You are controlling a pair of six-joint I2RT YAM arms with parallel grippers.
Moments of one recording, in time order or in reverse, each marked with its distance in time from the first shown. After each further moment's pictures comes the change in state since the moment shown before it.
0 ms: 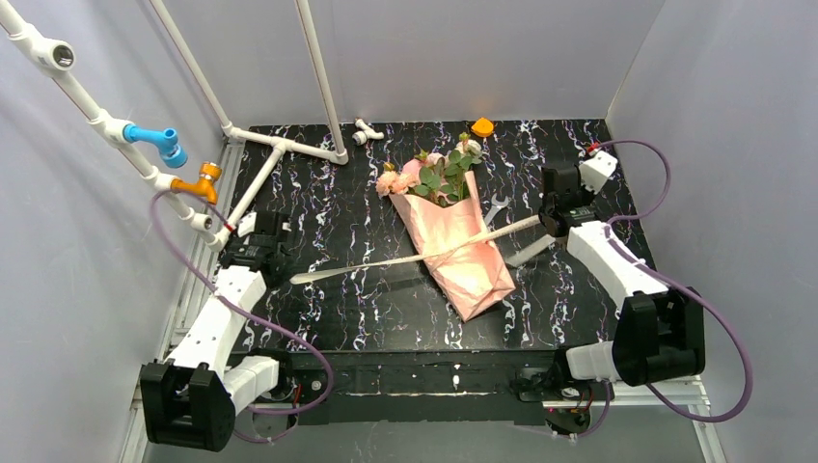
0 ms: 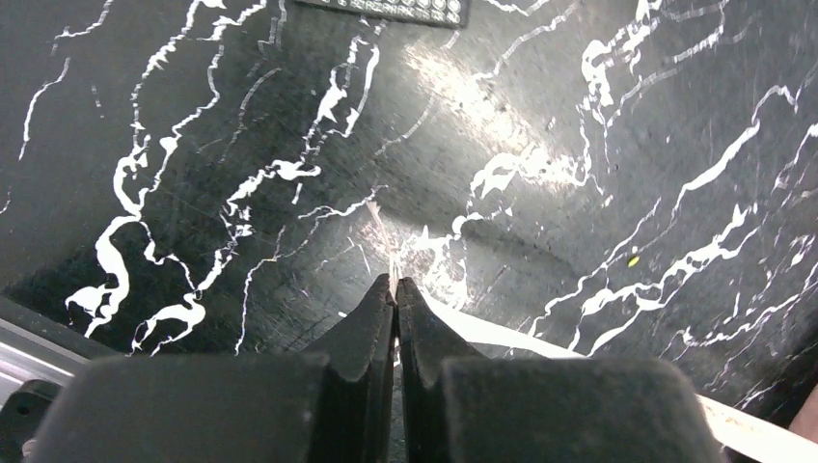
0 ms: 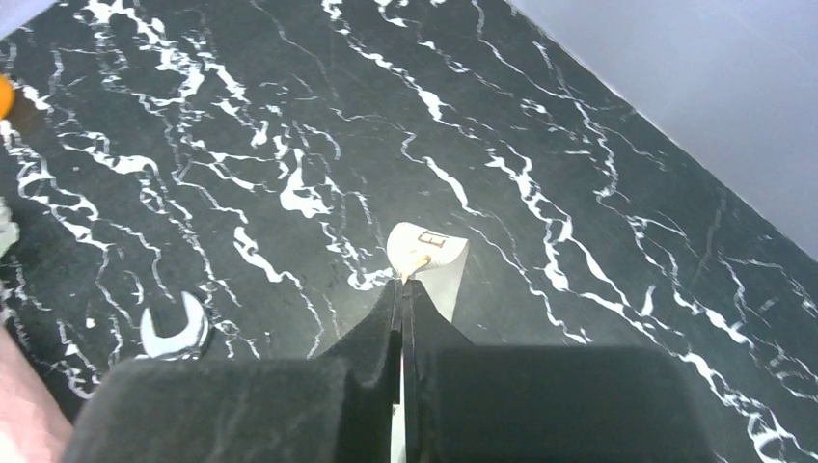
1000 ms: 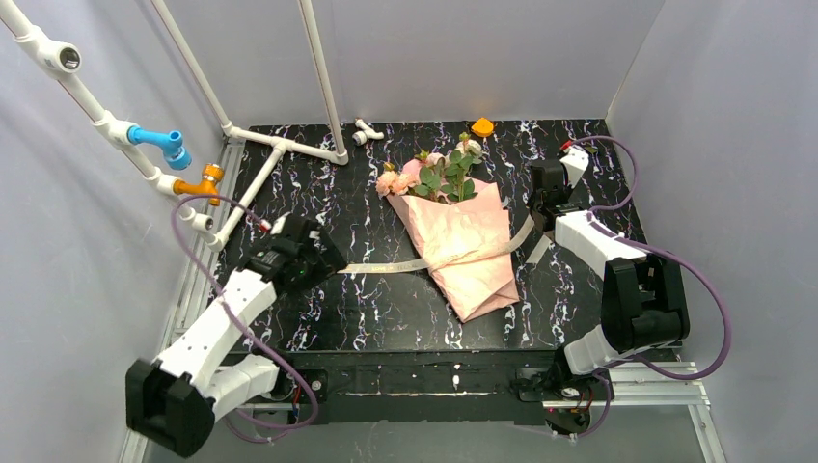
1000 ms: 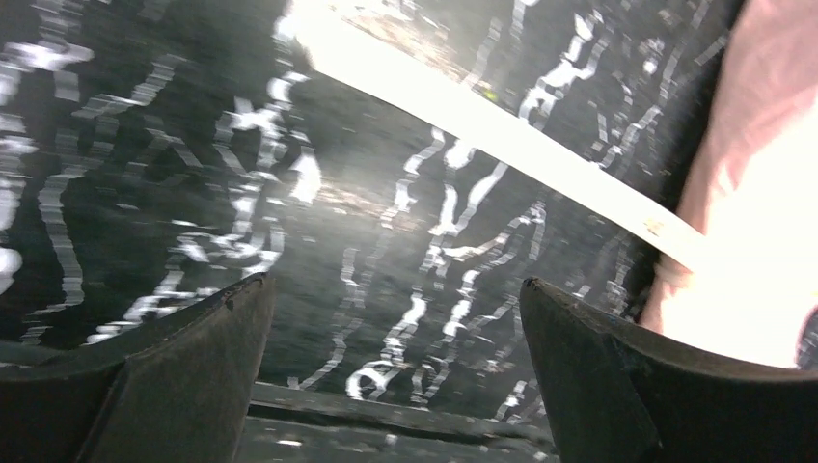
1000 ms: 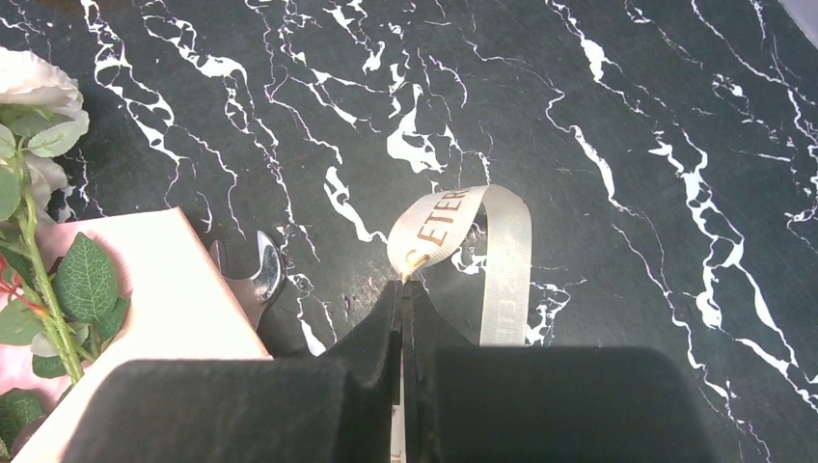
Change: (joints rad) left arm -0.201 -0.074 0.022 -0.041 0.148 -0.123; right arm 0.000 0.182 0.011 0.190 -0.256 -0.095
